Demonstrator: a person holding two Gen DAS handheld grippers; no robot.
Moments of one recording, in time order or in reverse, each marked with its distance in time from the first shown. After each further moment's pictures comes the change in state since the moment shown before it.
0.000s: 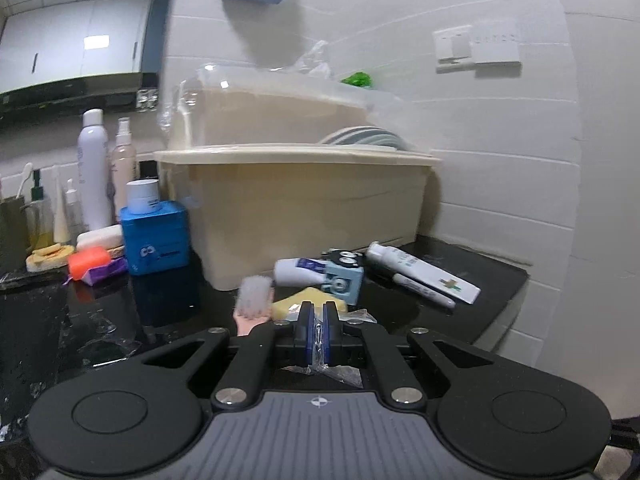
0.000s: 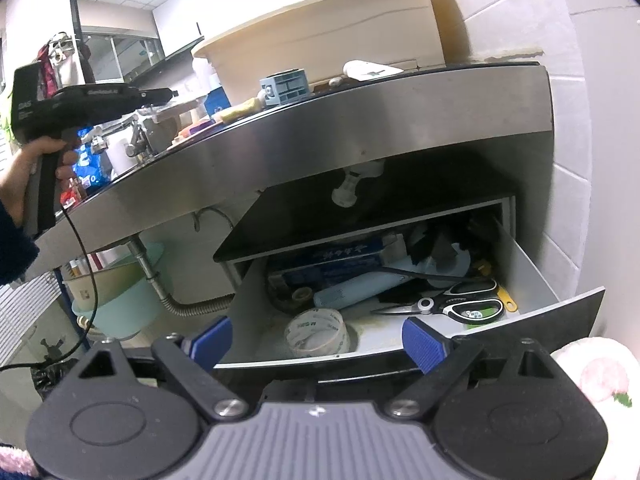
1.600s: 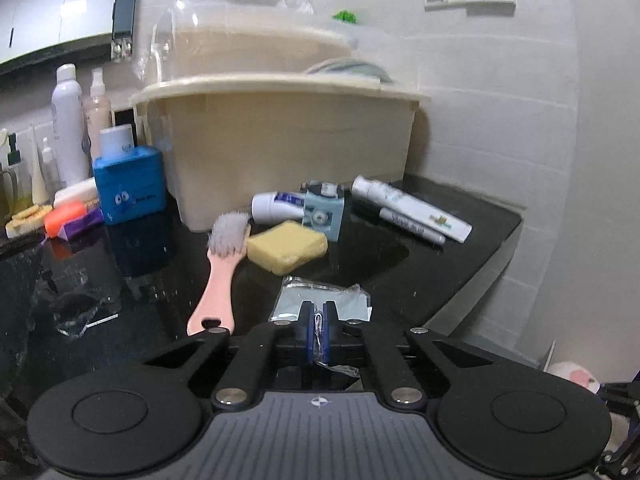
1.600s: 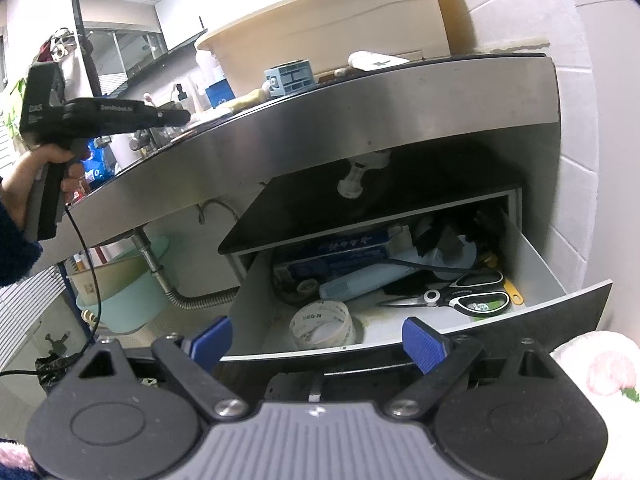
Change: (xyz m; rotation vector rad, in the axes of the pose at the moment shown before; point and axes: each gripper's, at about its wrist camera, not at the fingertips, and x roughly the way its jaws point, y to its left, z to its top) left arm 0.017 -0.007 -0.013 0.011 0.150 -0.028; right arm 0.003 0.001 0.002 0.006 0.017 0.013
